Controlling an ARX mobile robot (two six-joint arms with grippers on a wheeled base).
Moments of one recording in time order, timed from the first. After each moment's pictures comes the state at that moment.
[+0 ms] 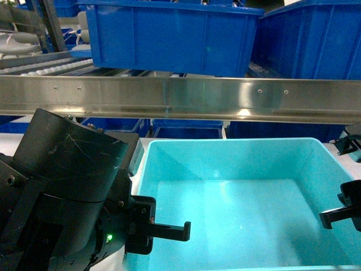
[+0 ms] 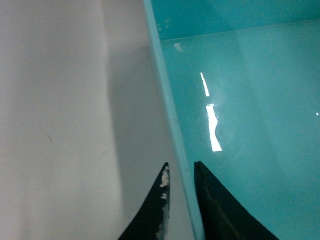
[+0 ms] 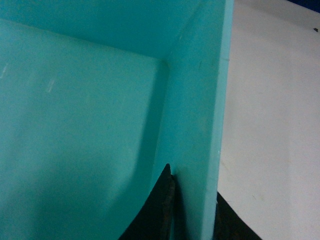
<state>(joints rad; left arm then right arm) -0.50 1.85 0.64 0.45 -0.23 -0.28 0.07 1.90 0.69 0.48 0.07 -0.20</state>
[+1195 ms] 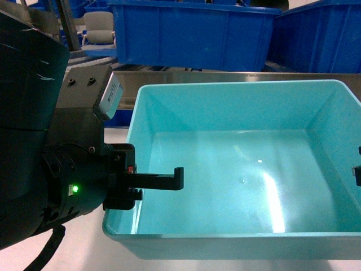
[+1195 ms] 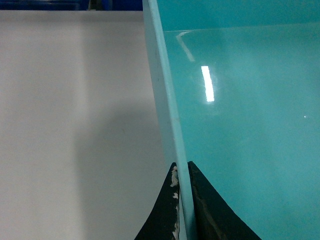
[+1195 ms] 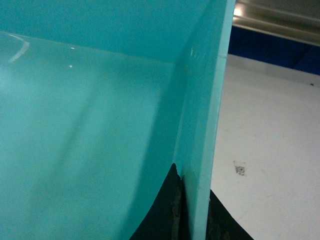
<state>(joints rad) -0.49 1.60 0.61 0.39 -0.22 -0.28 0.05 1.60 0.58 0.51 -0.08 -0.14</state>
